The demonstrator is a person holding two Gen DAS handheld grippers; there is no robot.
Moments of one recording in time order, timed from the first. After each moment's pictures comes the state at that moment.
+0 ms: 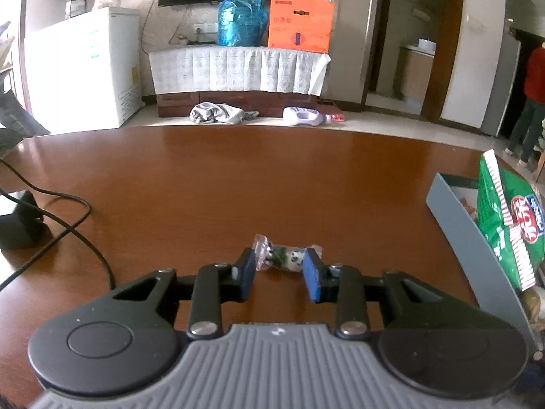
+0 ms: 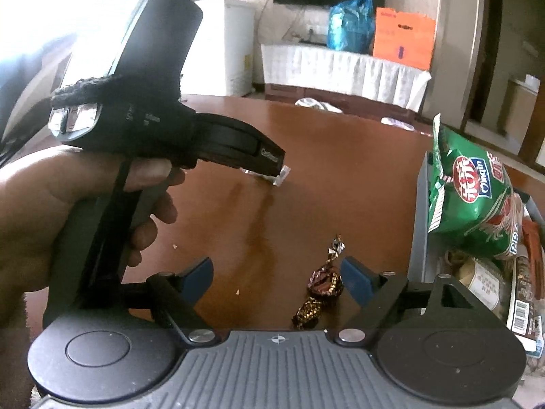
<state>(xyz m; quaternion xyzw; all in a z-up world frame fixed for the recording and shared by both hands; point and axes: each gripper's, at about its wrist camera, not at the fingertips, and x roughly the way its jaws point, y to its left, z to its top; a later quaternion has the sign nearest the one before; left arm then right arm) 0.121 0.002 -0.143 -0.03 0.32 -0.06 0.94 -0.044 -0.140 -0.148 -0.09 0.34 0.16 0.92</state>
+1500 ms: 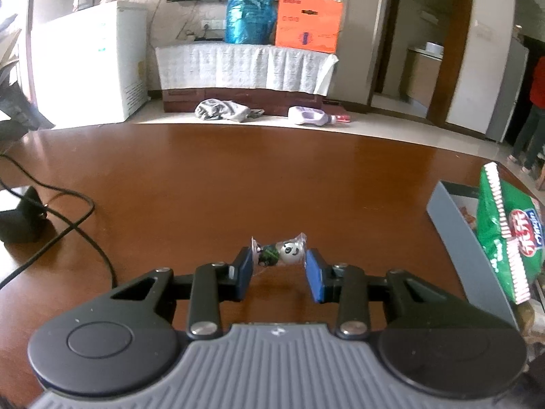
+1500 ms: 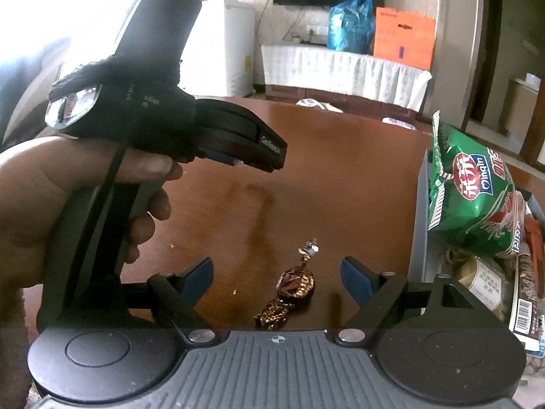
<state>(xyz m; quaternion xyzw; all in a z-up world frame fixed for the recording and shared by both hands) 0.119 -0.007 -0.134 -0.04 0.33 -0.05 0.94 -0.047 -0.153 -0.146 -0.08 0.33 0.17 0.93</state>
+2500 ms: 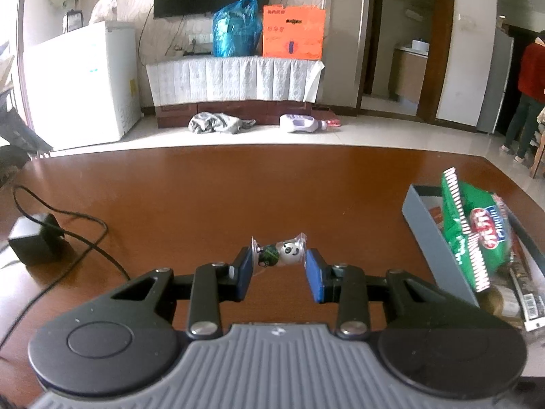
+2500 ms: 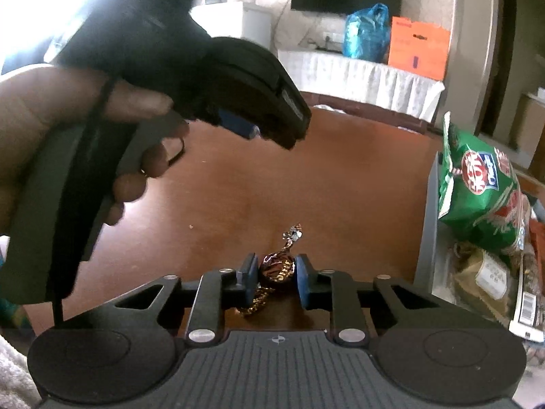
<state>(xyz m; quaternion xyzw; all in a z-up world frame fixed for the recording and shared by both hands) 0.092 -0.004 -0.100 -0.01 0.31 -0.06 0.95 -0.072 -0.158 -0.150 -0.09 0.32 0.19 0.92</state>
